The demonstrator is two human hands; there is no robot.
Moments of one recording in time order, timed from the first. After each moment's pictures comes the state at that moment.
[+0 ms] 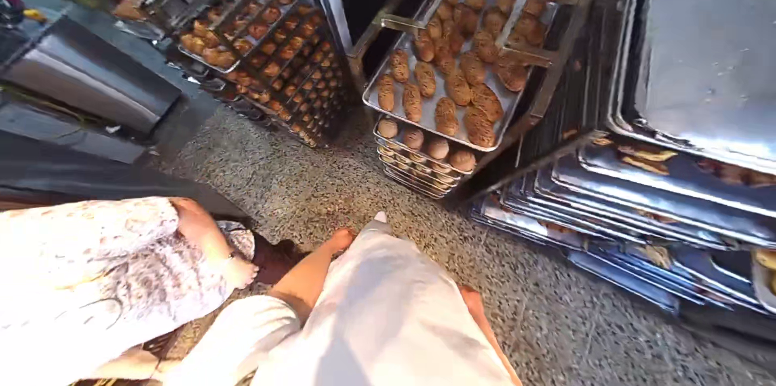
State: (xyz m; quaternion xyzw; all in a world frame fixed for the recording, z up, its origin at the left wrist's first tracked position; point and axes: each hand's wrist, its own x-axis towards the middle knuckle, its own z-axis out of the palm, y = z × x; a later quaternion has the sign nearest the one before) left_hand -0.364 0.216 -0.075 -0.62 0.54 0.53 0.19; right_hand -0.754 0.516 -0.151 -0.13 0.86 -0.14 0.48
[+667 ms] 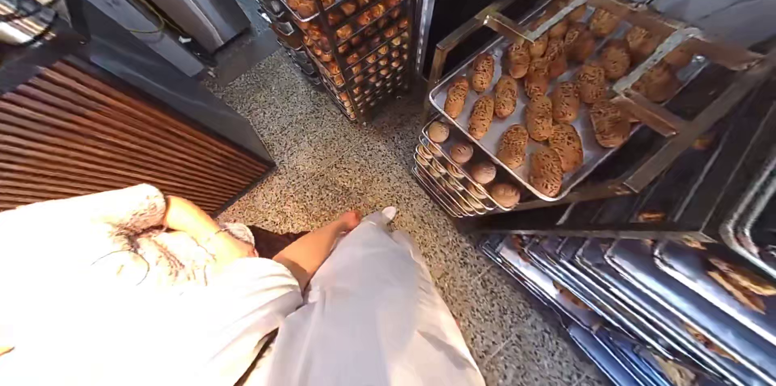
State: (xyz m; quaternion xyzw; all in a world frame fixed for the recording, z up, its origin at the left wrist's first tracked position) left_hand -0.351 0.213 -0.064 -0.64 0.54 0.52 0.19; right_hand -0.726 0.442 0.029 -0.14 0.79 -0.04 0.59
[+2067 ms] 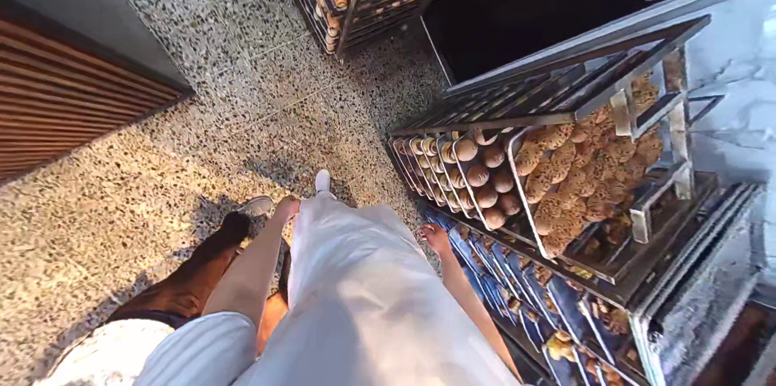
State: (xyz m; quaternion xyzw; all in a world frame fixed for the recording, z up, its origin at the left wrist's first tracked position) left_hand -0.085 0.187 -0.194 -0.74 0.17 0.65 0.02; right_hand -0.611 0.159 -0.043 -0.38 0.80 0.09 0.45
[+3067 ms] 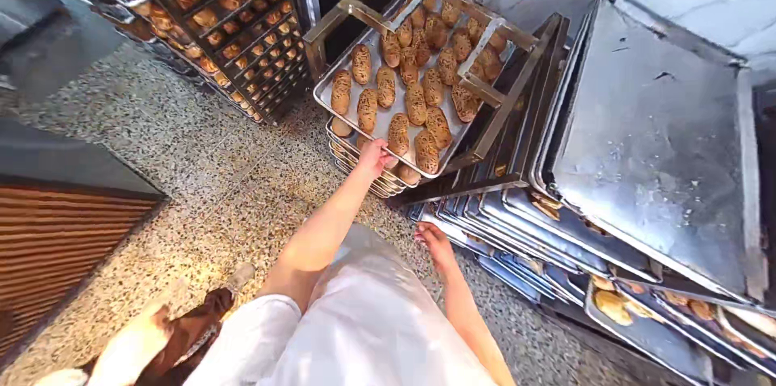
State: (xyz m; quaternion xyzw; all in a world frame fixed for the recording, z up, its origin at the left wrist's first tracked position) left_hand -0.728 0.044 0.100 -0.49 0.16 0.76 -0.41; right_hand -0.904 0.326 0.021 -0.26 0.68 -0.41 0.55
